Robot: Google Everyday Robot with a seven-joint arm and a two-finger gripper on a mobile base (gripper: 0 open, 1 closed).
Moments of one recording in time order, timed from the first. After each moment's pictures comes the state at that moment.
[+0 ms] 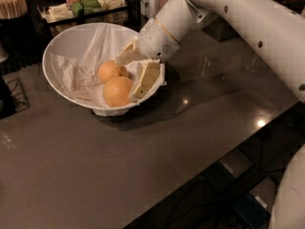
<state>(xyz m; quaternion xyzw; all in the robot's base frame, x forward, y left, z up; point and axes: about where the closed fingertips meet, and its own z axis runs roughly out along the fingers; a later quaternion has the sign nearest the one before) 0.543 0.050 0.903 -0.76 0.53 0.29 0.25</state>
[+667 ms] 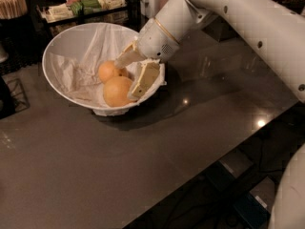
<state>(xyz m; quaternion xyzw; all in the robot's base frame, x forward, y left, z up) 0.543 0.051 0.903 -0.76 0.53 0.29 0.25</state>
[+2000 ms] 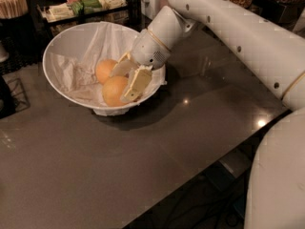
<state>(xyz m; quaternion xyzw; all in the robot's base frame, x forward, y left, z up) 0.554 0.065 0.869 -0.75 0.54 0.31 0.22</state>
